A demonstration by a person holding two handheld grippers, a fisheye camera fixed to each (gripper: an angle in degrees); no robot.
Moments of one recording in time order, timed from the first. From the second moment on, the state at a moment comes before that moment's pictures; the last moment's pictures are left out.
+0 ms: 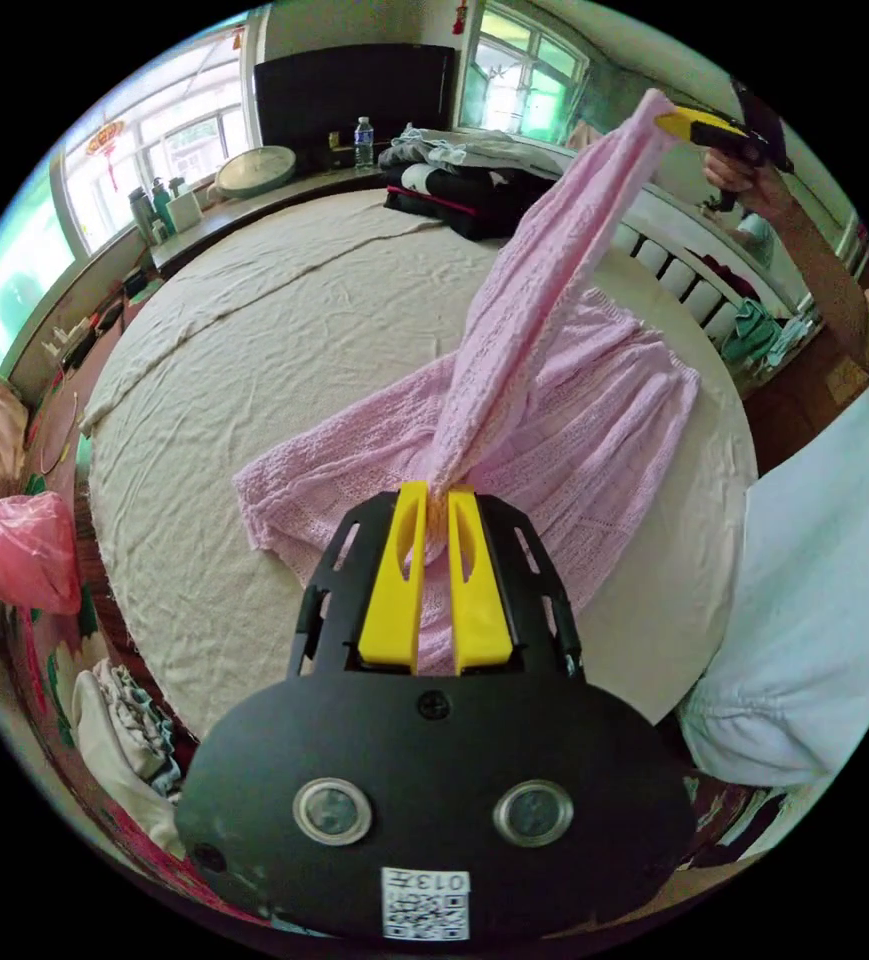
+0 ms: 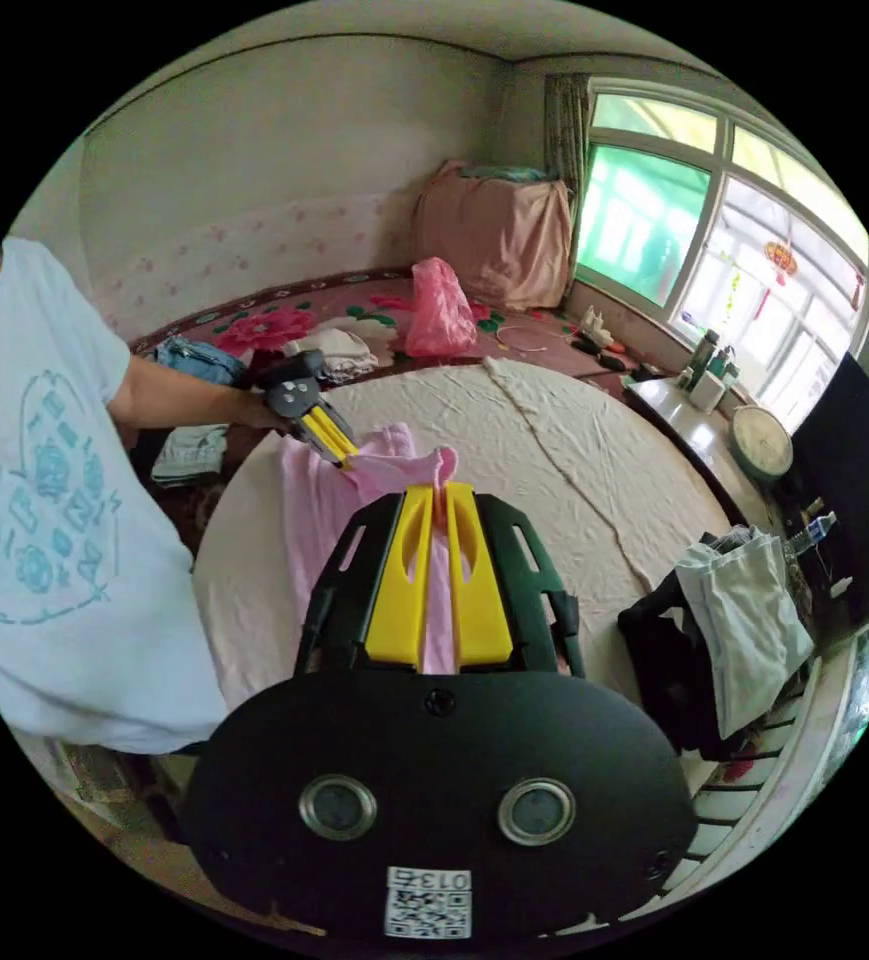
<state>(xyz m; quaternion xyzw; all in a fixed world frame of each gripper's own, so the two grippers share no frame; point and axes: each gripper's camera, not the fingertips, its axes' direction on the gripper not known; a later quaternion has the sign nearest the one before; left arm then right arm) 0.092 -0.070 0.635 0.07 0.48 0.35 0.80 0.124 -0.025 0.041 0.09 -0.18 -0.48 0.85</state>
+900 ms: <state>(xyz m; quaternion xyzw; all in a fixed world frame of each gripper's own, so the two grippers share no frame) 0.213 -0.078 0.608 0.03 0.42 0.62 0.66 0.211 -0.006 0.091 -0.03 -0.38 -0.19 0.90</state>
